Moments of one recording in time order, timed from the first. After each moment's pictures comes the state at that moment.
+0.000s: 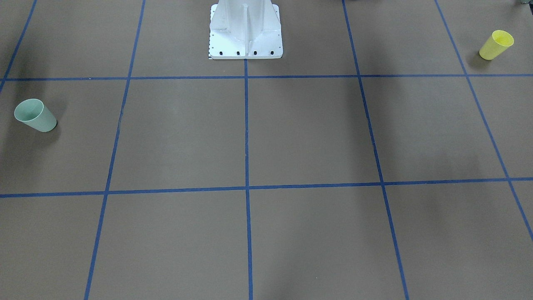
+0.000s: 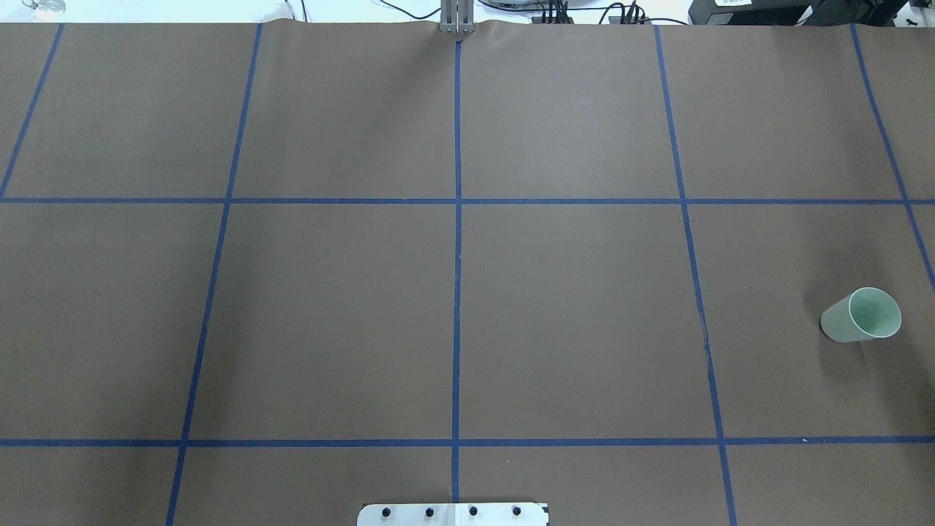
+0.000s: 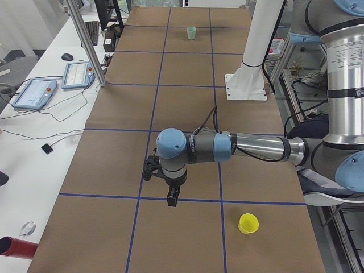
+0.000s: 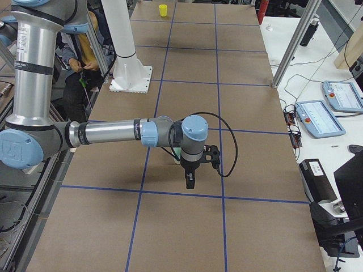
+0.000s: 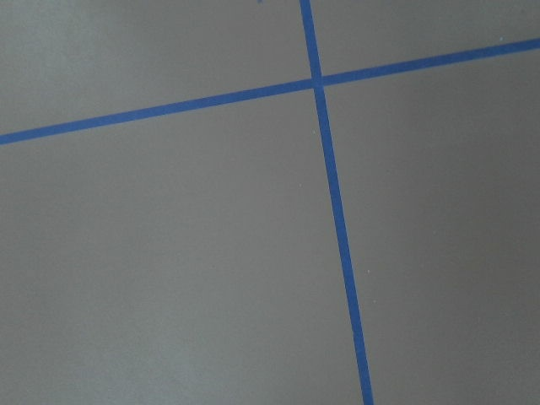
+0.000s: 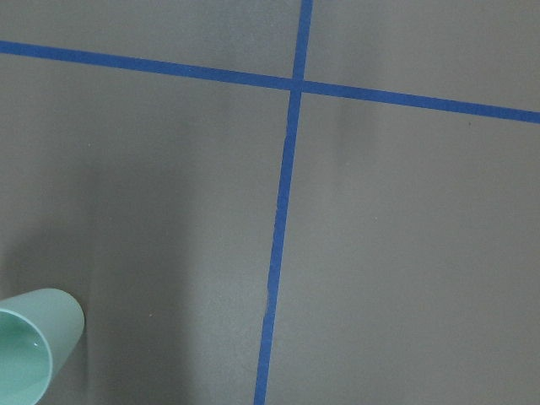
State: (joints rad) left arm -1.63 -1.41 -1.83 -1.39 -2.31 0.27; right arm 1.50 -1.73 1.85 -1.67 2.26 -0.04
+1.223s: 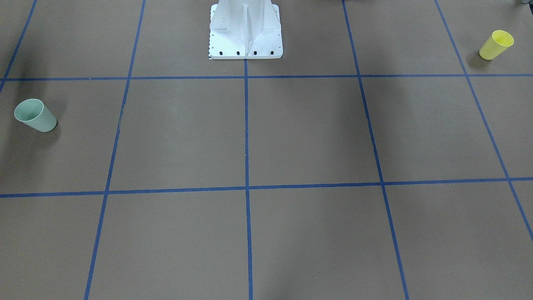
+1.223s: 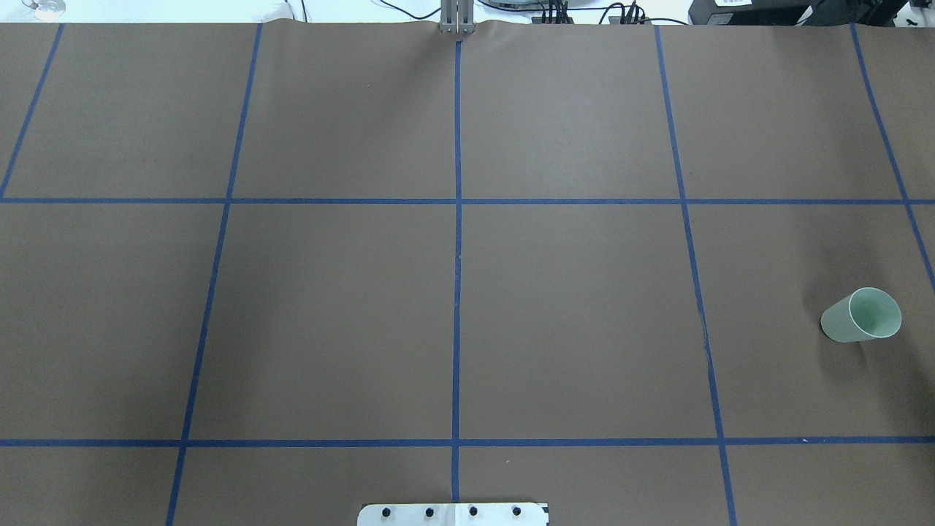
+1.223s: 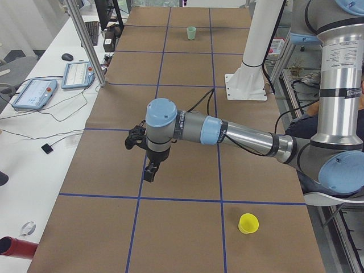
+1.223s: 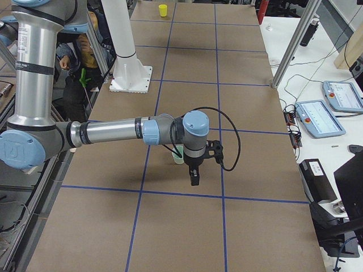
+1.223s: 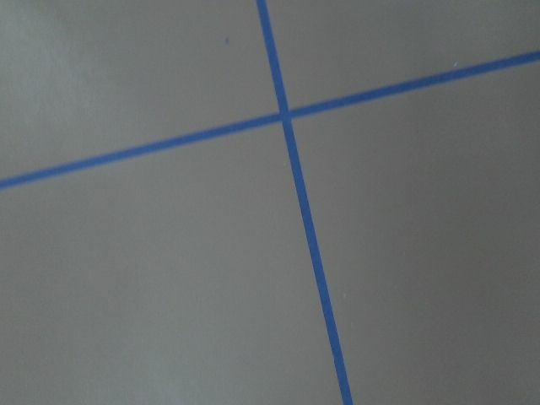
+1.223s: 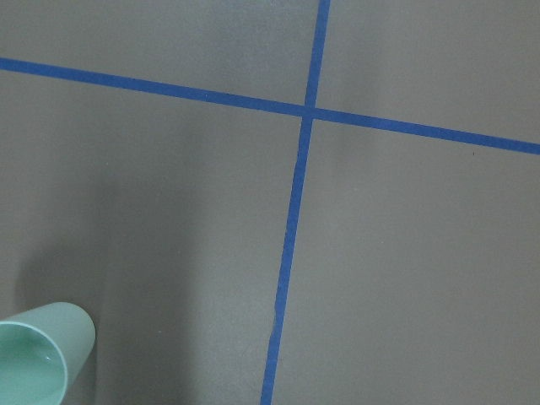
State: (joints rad) left arm -1.63 -1.53 -1.88 -1.49 -2.32 0.26; right arm 1.50 -1.72 1.86 -1.62 2.26 -0.04
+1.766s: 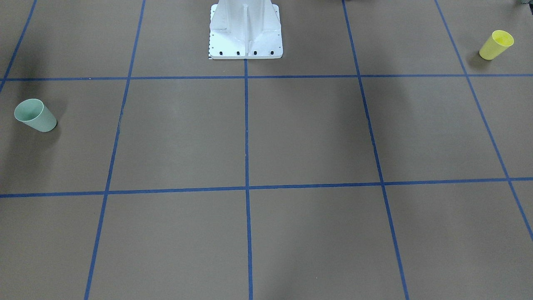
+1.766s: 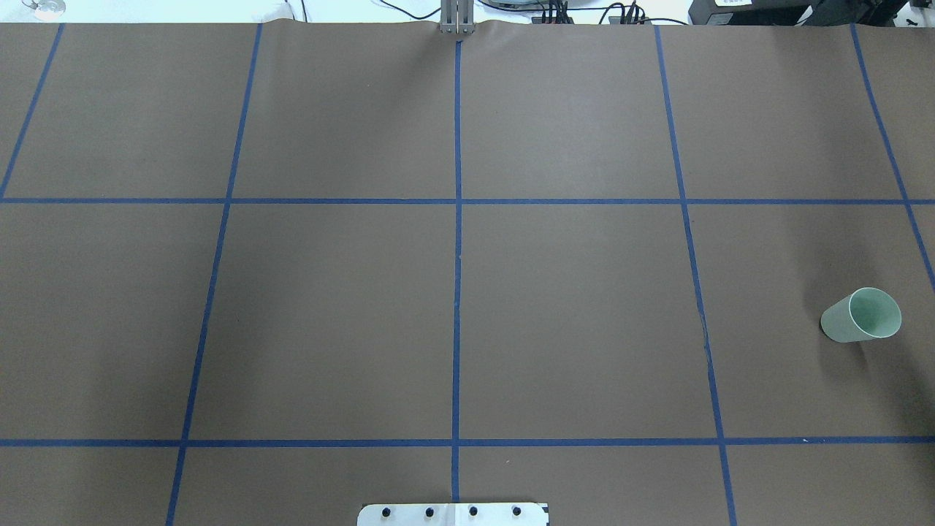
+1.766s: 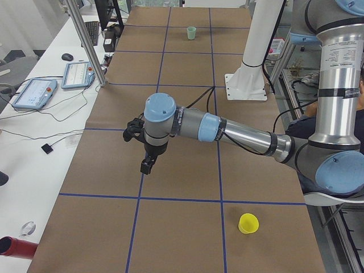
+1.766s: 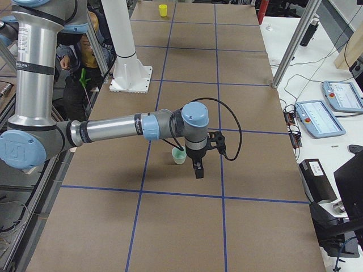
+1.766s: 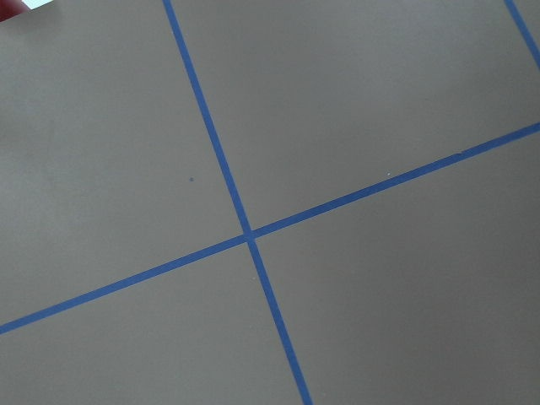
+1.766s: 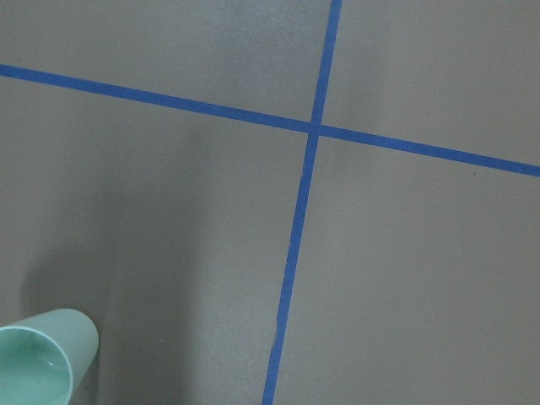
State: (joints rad) left arm -1.63 -1.54 -1.89 -1.52 -2.38 0.26; right arm 1.50 -1.71 1.90 -1.59 2.26 -0.03
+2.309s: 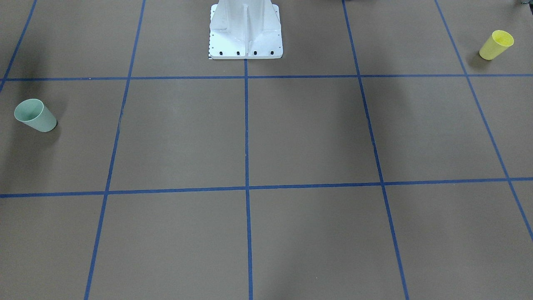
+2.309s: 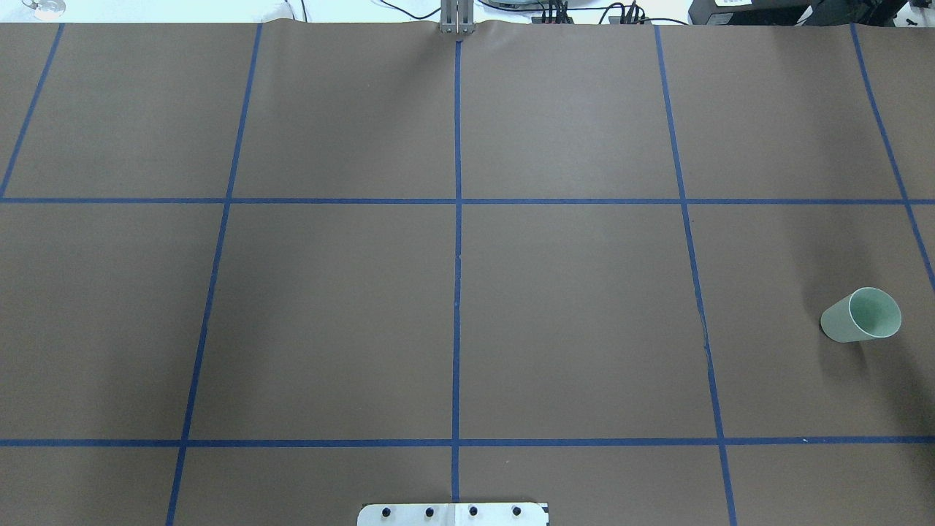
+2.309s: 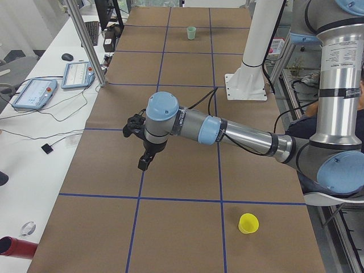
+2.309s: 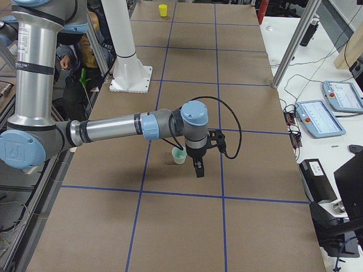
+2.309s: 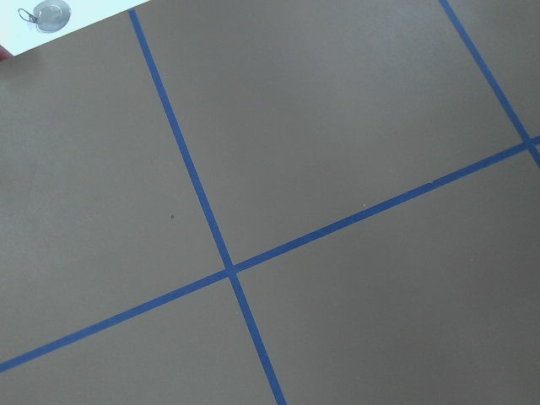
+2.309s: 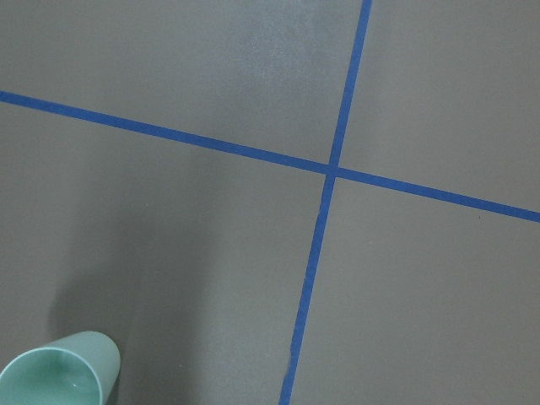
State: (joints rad) left arm -1.63 -1.53 -1.88 -1.62 -2.39 0.22; right arm 1.50 -1.72 1.90 -1.57 2.26 -0.03
